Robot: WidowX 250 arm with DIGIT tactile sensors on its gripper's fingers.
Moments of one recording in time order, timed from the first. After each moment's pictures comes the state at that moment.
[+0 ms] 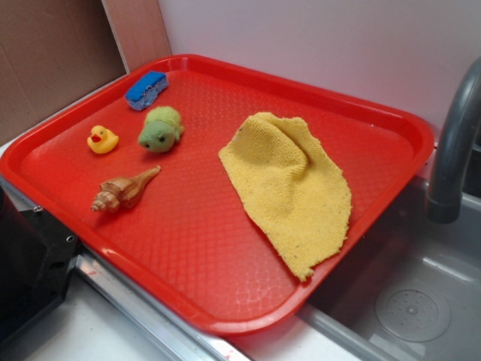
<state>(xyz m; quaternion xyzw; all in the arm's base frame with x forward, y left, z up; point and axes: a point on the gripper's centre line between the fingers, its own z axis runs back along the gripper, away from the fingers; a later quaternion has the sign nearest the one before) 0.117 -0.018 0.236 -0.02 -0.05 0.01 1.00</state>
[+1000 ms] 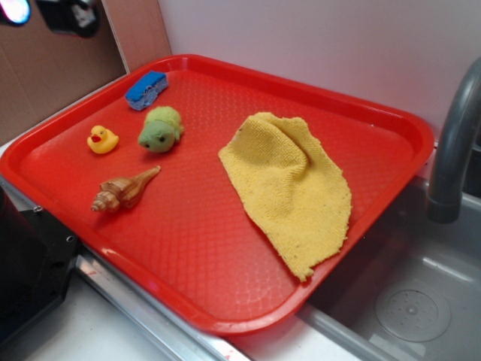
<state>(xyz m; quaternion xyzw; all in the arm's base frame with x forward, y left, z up) 0.156 0.009 0.174 0.03 -0.05 0.19 0.98</state>
